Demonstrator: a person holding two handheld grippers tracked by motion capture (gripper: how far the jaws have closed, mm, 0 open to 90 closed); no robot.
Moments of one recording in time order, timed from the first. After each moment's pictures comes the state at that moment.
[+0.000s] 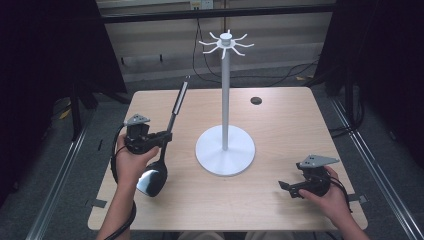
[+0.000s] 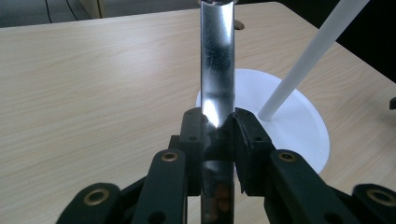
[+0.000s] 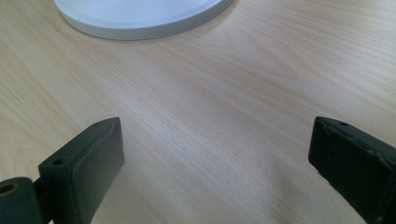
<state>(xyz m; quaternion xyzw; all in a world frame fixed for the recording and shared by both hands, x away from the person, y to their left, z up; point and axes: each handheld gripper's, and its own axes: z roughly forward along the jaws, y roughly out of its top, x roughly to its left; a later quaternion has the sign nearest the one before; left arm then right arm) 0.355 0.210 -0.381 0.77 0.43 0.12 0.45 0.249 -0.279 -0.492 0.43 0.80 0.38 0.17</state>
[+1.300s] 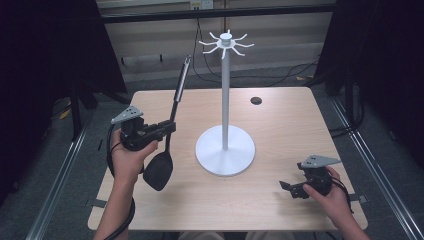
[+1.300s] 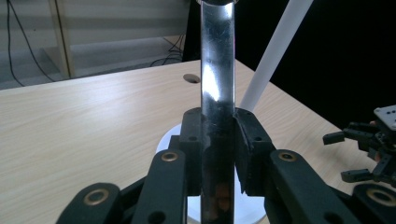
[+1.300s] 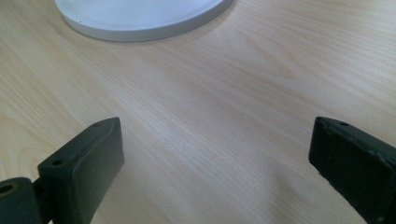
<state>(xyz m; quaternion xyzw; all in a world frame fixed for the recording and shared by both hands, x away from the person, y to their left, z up) 0.340 0.206 -0.344 0.74 0.37 0.11 0.56 0.247 -0.281 -0.491 0.43 0.80 0.38 0.17</state>
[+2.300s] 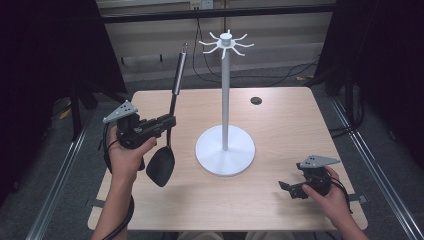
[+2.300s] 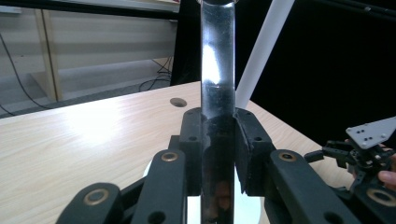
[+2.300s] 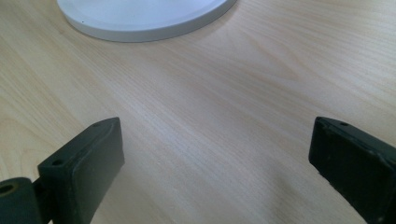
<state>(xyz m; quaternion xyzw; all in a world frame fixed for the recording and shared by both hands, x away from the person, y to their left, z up) 0.334 0.206 -0.327 0.72 0.34 0.11 0.59 0.247 -0.278 -0.491 0.43 0.80 0.38 0.17</state>
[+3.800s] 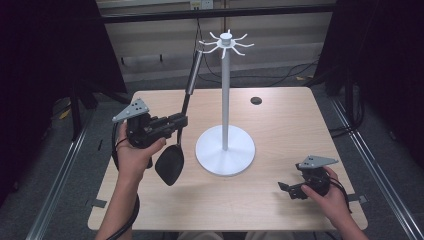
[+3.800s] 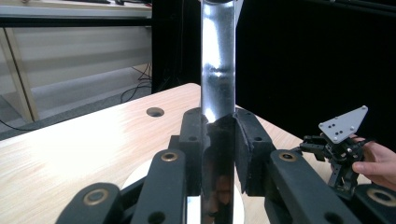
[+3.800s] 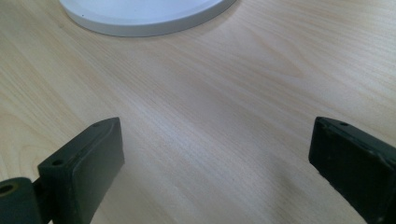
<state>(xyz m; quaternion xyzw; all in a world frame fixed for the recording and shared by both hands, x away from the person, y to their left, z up) 0.330 0.181 -0.317 0.74 0.28 0.11 0.60 0.248 -0.277 -0.492 0.43 0.81 0.37 0.17</state>
